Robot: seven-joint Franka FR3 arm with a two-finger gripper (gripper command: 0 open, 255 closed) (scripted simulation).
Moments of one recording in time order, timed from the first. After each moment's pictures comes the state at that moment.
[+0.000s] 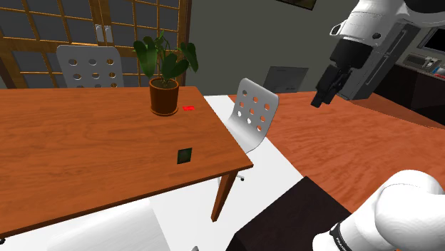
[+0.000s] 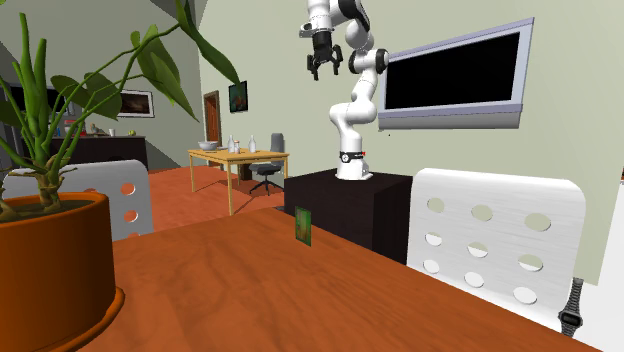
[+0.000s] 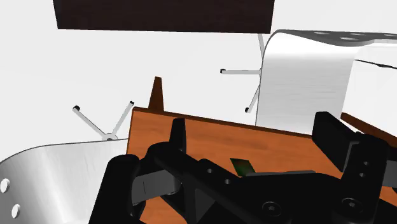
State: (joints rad) arm 0.02 -0.79 0.00 -2.29 0.12 1.46 -0.04
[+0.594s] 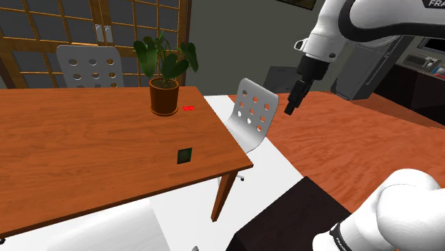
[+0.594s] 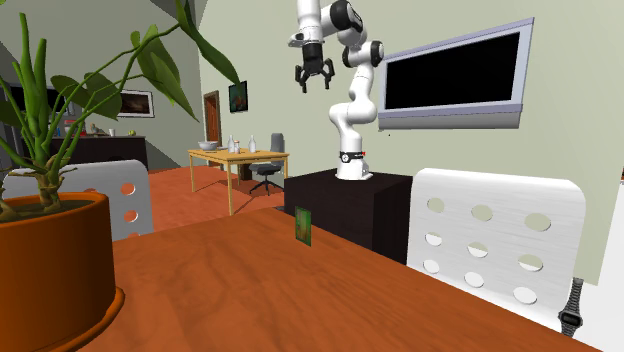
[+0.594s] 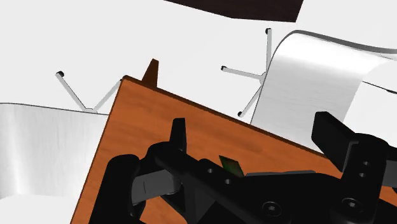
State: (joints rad) arm 0.07 -0.60 -0.02 -2.32 0.08 1.68 -0.23
